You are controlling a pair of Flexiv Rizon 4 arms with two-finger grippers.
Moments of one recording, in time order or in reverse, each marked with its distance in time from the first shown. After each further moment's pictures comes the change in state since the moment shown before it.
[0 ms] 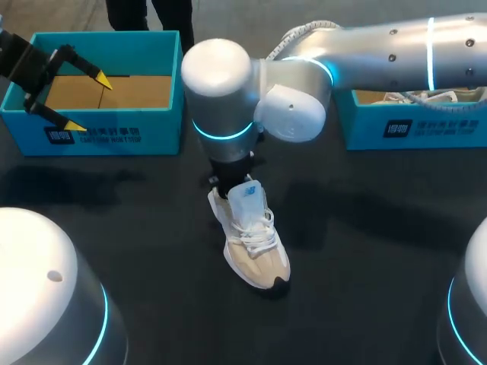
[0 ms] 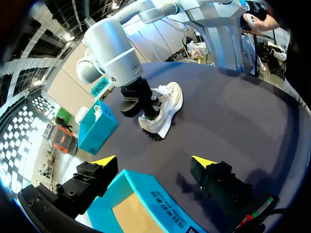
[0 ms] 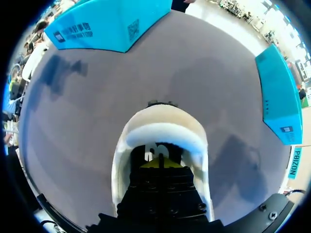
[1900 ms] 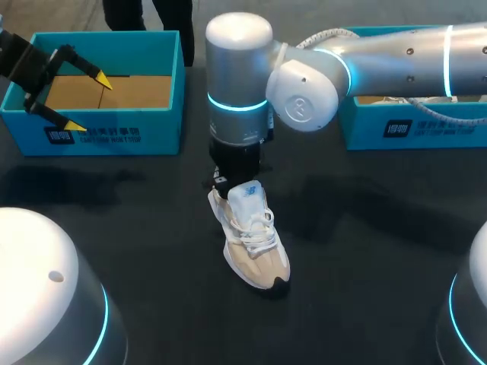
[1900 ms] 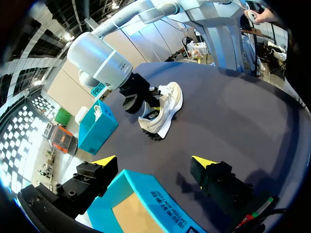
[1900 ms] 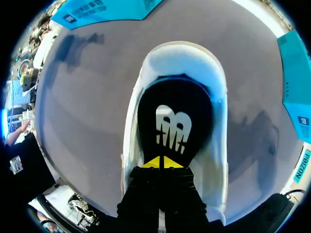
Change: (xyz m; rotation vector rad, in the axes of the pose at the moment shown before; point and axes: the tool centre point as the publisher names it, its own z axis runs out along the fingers) left arm 0.000 0.000 0.000 0.000 0.001 0.000; right arm 0.013 -0.049 -0.023 0.269 0.189 -0.038
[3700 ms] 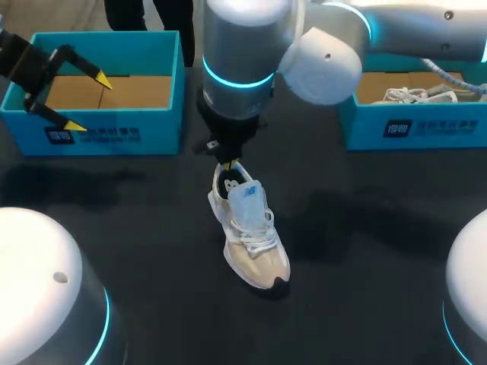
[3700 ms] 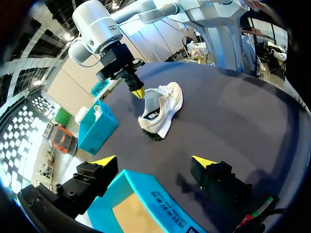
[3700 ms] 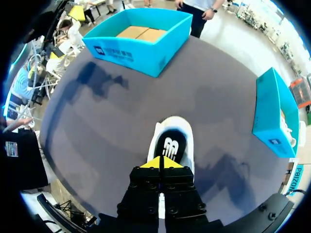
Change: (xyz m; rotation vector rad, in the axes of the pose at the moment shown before) left arm 0.000 0.000 0.000 0.001 0.000 0.000; right arm 0.013 0.015 -0.109 -0.309 -0.079 -0.094
